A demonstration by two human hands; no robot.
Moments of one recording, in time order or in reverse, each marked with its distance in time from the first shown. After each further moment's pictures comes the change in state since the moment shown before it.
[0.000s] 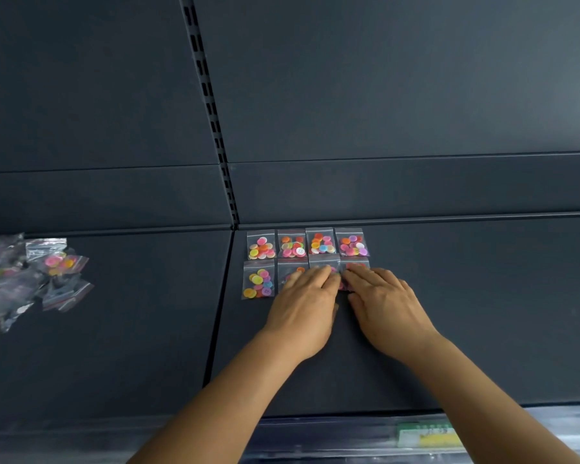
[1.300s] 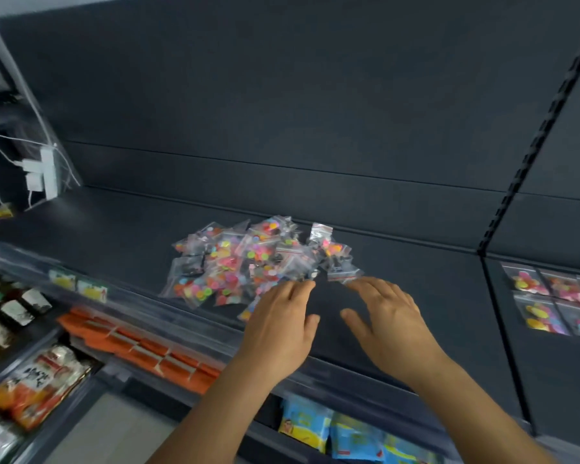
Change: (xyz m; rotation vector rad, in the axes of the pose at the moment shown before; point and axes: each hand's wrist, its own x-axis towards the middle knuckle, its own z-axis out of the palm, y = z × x) left_hand -0.282 -0.263 -0.132 0.044 0.264 -0.476; right_hand 0.013 -0.371 0.042 0.203 0.064 -0.386
